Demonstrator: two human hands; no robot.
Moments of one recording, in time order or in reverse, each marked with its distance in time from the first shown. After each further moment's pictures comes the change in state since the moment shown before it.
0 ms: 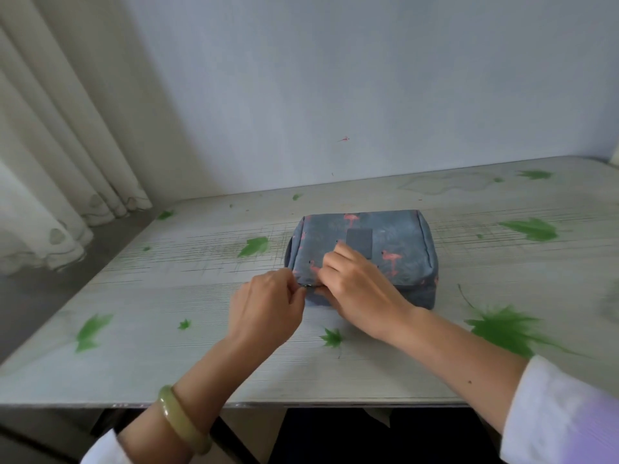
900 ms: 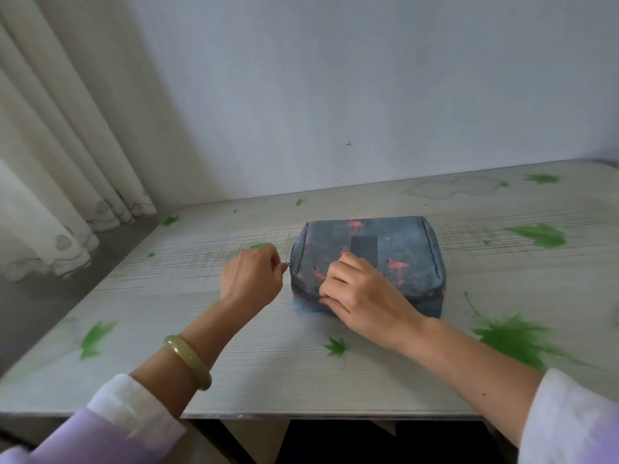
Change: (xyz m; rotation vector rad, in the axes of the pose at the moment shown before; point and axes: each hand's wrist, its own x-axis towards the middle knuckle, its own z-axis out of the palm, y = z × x) left_hand 0.062 -0.035 0.007 0.093 0.055 -0.052; right_hand -0.004 0.004 -0.003 0.073 0.035 -0.036
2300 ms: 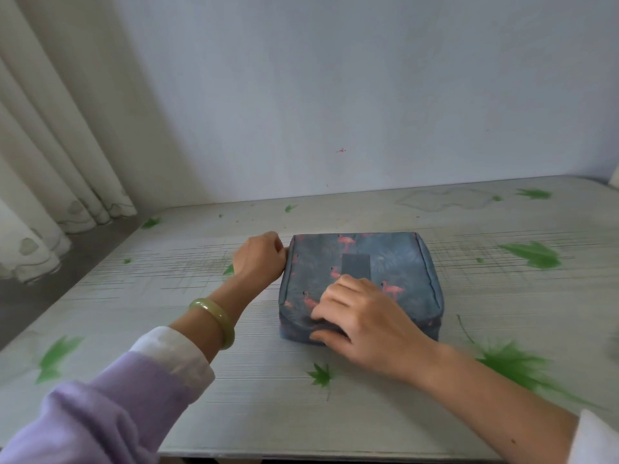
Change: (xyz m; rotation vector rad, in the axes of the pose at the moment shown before) left_hand 0.070 0.019 0.042 -0.093 -0.127 -0.133; right_hand -0.007 0.018 -0.009 0.053 -0.102 -0.012
